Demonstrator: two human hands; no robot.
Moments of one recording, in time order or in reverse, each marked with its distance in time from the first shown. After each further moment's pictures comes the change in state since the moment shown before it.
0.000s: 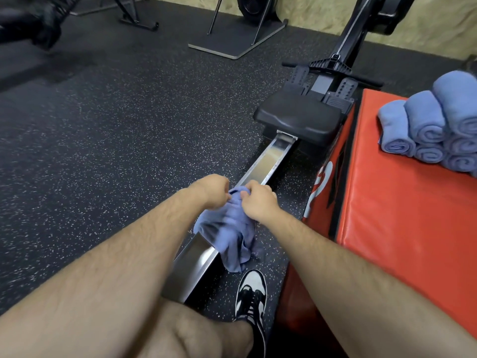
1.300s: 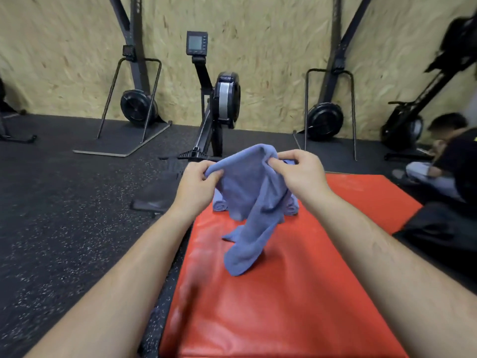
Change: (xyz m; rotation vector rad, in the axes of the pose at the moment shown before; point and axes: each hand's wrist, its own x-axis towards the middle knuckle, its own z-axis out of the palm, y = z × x) left_hand -0.075 0.346 -0.149 -0.841 0.708 0.596; right_hand -0.235 0.141 -0.424 0.537 0.845 0.077
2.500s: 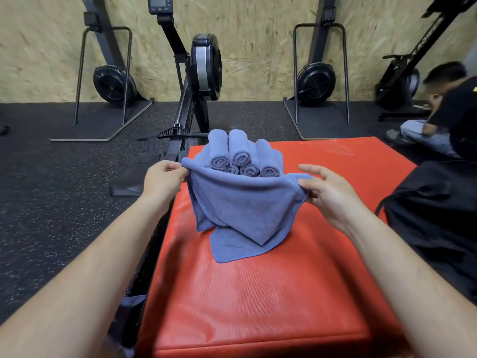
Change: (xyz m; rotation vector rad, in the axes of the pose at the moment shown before) left_hand 0.010 -0.071 0.039 -0.250 -0.004 -0.547; right_hand -0.020 0.135 -0.063 0.551 -0.138 0.371
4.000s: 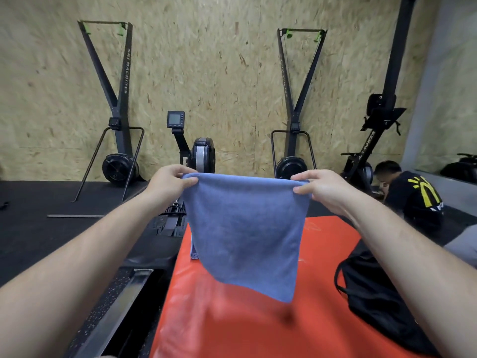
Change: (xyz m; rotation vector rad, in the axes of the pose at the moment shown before) left_hand -0.111 0.215 -0.065 0.192 -0.119 0.436; right_hand -0.090 -0.216 -0.006 -0.544 0.035 -0.242
